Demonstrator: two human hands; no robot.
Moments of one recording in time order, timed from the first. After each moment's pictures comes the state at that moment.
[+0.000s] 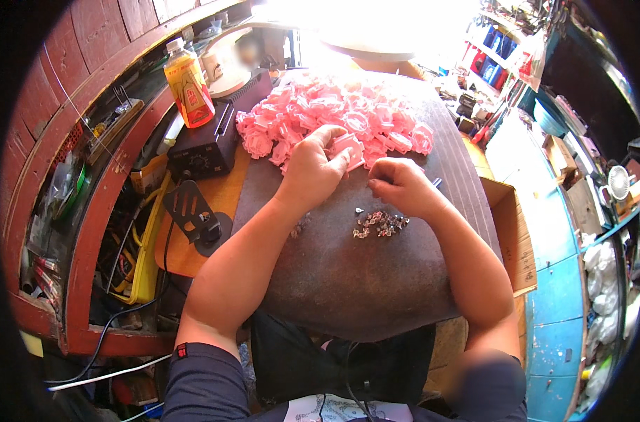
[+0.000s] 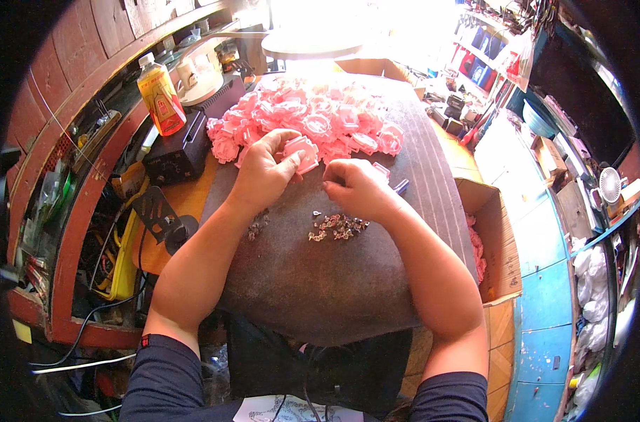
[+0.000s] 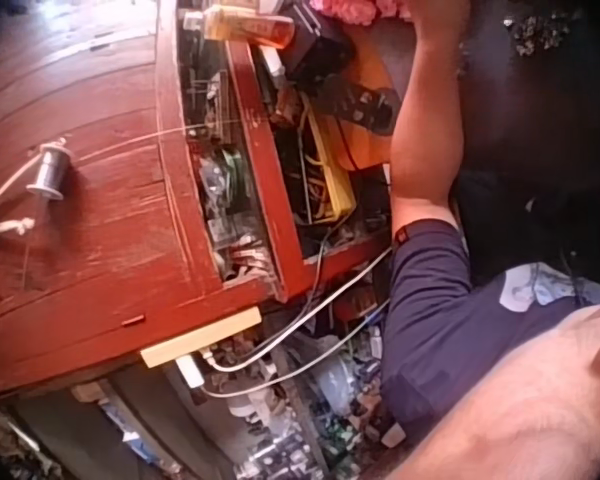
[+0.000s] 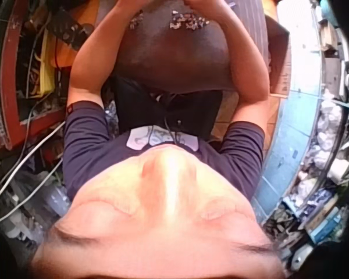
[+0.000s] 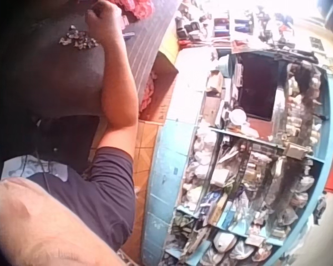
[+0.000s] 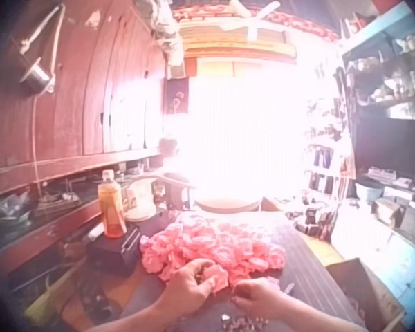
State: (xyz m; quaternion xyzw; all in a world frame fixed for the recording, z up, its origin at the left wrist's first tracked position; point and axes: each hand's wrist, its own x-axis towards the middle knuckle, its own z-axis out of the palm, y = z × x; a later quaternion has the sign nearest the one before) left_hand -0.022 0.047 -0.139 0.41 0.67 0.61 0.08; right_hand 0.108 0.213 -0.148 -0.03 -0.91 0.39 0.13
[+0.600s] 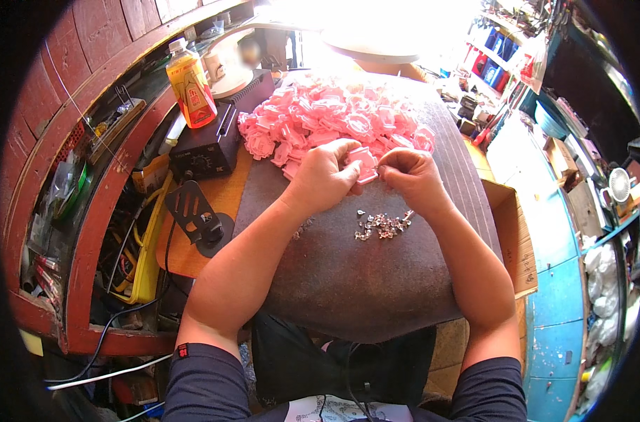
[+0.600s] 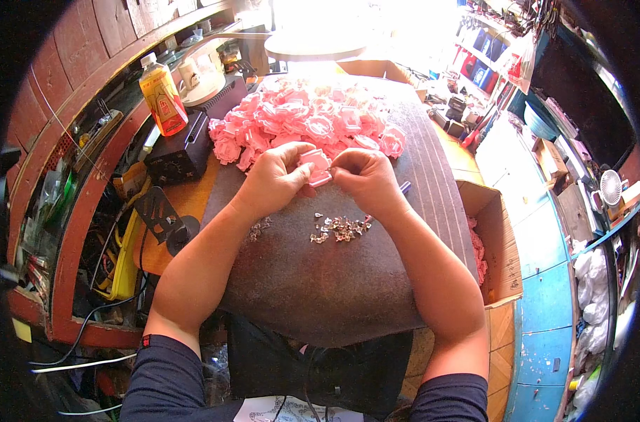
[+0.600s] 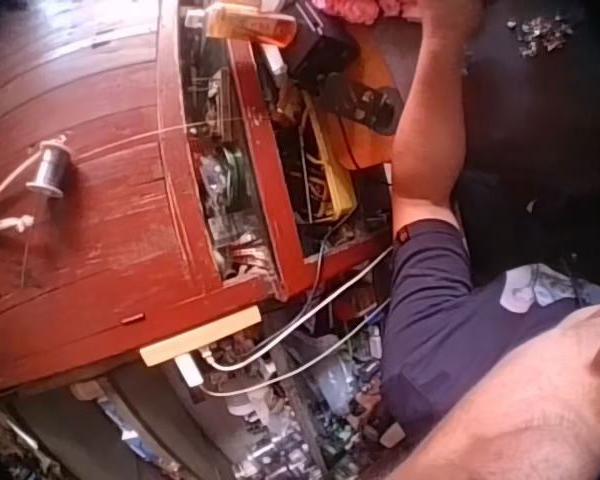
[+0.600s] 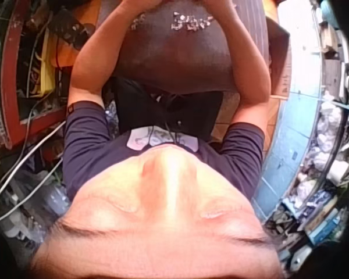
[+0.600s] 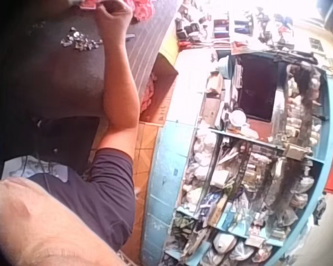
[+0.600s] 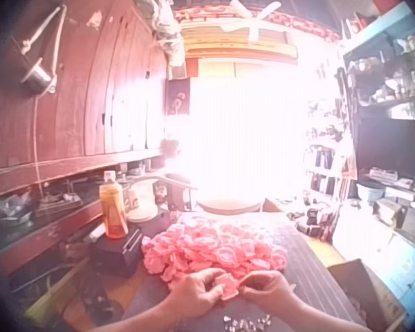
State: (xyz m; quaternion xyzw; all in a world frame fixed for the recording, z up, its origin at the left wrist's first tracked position) left_hand -0.009 0.042 -0.130 0.43 0.67 0.57 0.20; right_hand 0.110 0.208 -0.142 -0.05 -0.76 0.61 0.22
